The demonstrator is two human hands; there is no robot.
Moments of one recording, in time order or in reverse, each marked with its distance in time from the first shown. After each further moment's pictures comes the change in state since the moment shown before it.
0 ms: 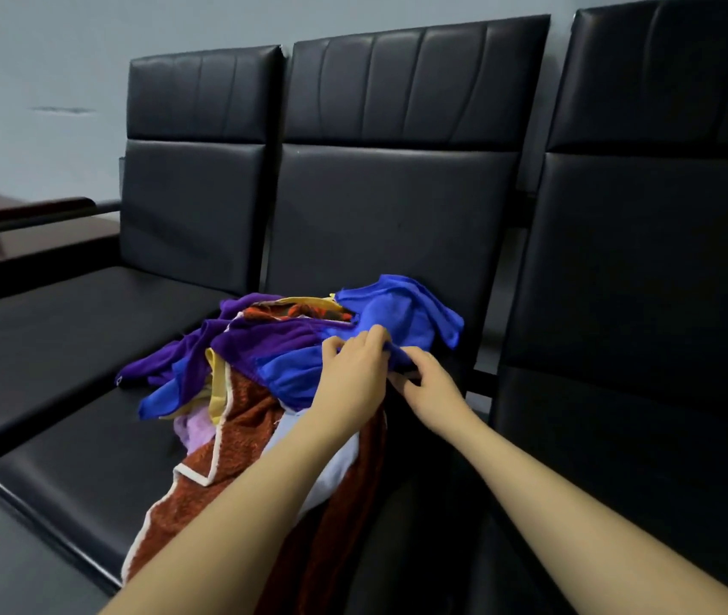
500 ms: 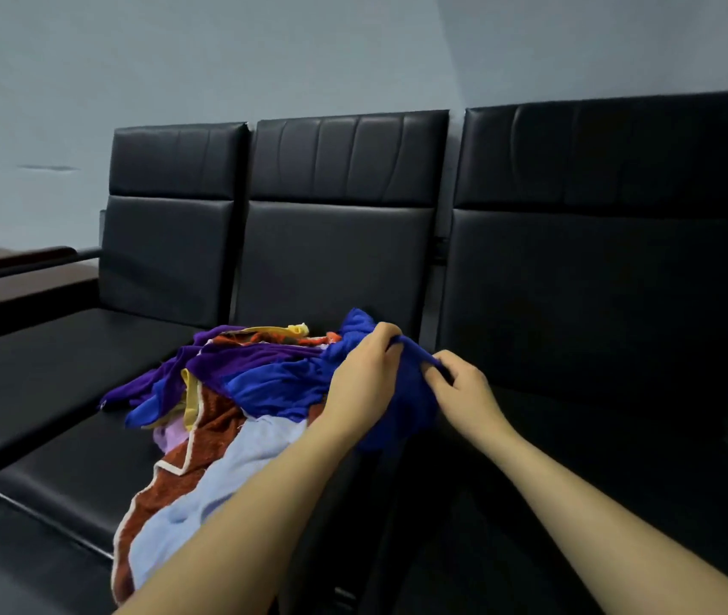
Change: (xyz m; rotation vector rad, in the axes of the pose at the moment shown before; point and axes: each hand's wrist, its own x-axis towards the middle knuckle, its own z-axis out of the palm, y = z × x) left_hand -0.031 0.128 -0.074 -0.451 0.040 -0.009; right_hand -0.110 -0.071 -0.130 -0.028 0.177 0.024
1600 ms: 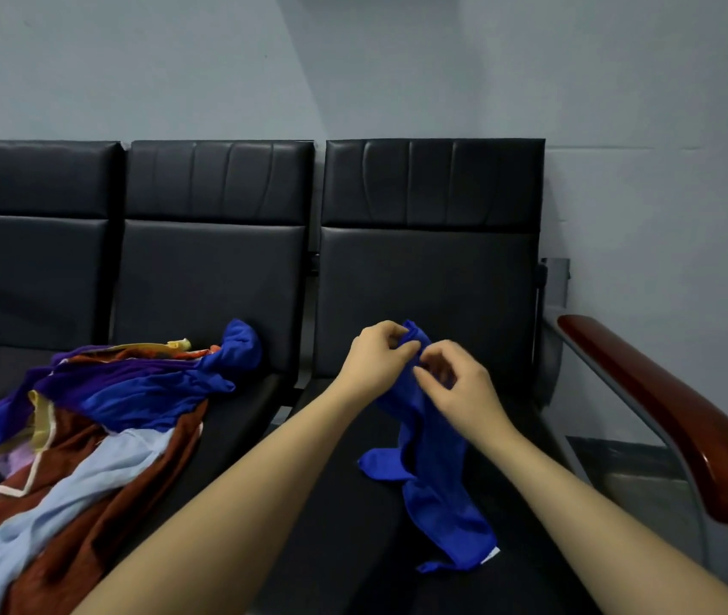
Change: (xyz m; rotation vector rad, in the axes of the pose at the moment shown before) left_hand -0.002 0.177 0.100 -0.359 -0.258 -0.065; right_hand -0.094 0.031 -0.188 -0.245 0.267 -0.245
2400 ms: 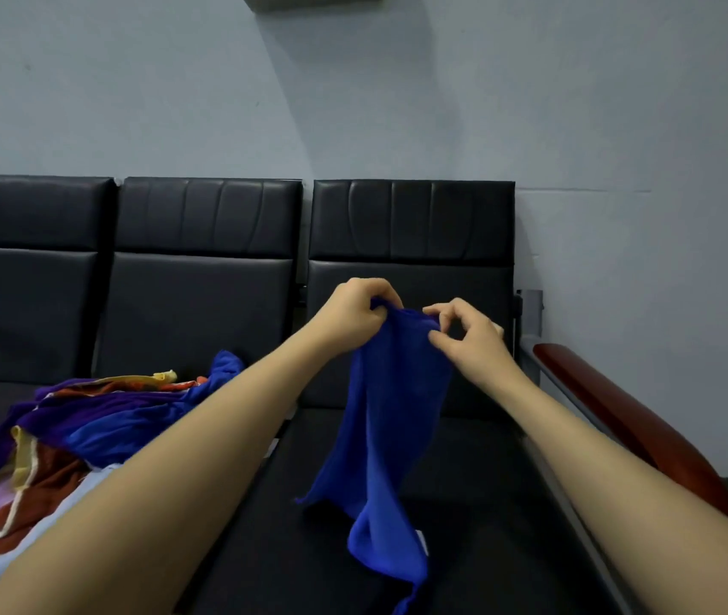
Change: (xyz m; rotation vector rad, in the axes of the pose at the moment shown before) left_hand 0.025 0.070 -0.064 0.295 -0.059 0.346; right_hand 0.057 -0.036 -0.060 0.007 -0.002 0.121
